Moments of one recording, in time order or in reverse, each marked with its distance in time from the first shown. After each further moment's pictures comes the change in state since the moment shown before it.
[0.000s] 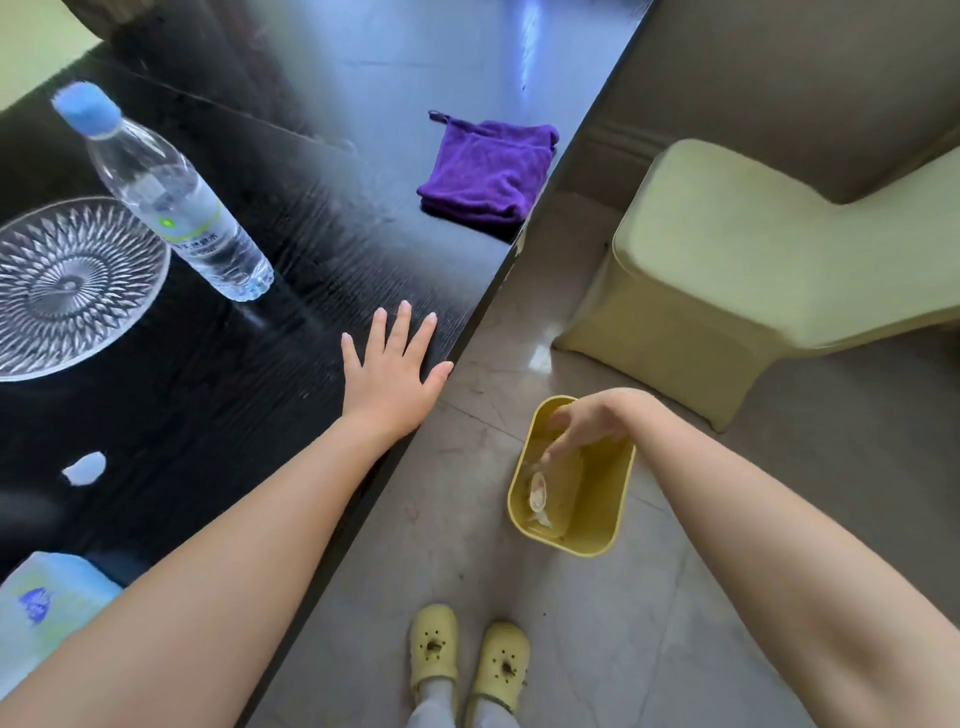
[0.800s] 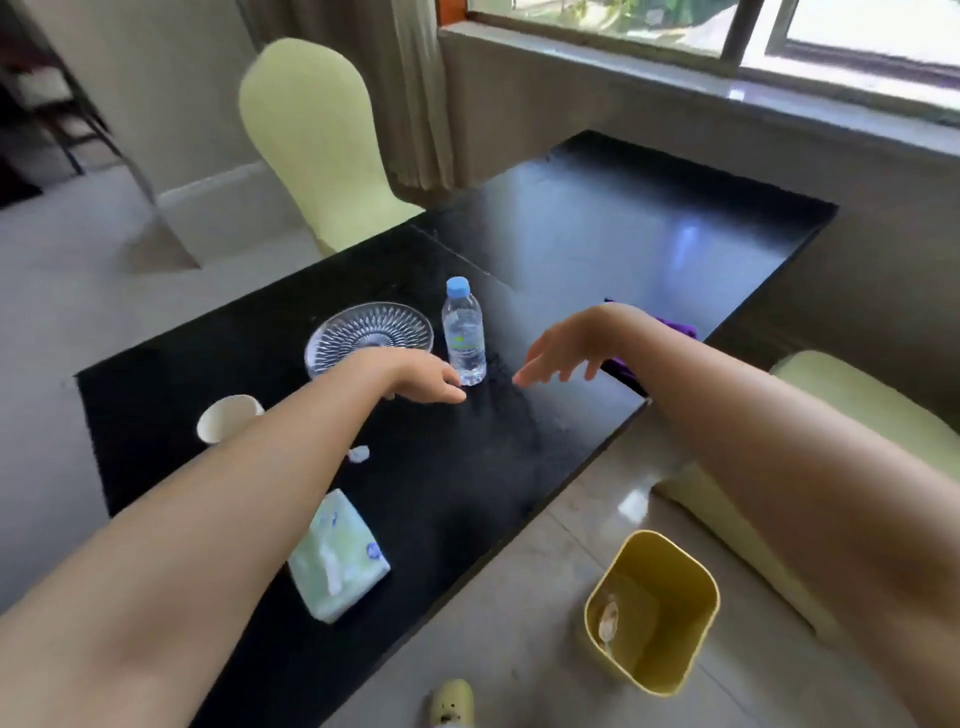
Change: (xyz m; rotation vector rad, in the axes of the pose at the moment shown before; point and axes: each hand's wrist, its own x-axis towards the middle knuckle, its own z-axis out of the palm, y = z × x) left_hand -0.129 -0.107 -0.258 -0.093 -0.422 -0.170; right_hand -0.260 -0.245 -0.104 -0.336 0.281 -0.351
